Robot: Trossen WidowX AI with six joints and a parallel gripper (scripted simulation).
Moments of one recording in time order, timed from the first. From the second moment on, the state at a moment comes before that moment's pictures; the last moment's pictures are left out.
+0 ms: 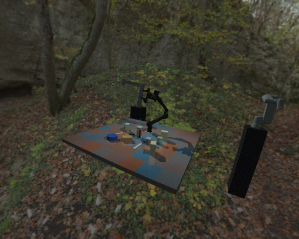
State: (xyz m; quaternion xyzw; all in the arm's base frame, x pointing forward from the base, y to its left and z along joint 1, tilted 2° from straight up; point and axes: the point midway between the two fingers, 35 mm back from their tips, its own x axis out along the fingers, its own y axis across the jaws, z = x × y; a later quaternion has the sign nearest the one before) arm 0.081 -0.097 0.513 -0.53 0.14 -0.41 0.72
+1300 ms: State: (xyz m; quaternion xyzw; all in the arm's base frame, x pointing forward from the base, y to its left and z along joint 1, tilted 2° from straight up) arm 0.202 -0.007 0.303 0.01 0.23 0.00 0.97
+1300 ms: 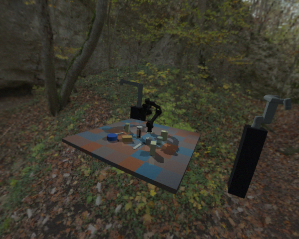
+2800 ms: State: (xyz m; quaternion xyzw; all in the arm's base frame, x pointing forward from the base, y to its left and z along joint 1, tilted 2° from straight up) arm 0.231 -0.006 0.285 0.01 0.24 0.00 0.97
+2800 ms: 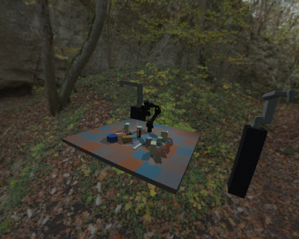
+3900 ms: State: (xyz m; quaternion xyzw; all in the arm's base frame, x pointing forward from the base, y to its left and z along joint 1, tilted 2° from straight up) arm 0.239 -0.005 0.256 0.01 0.21 0.00 0.98
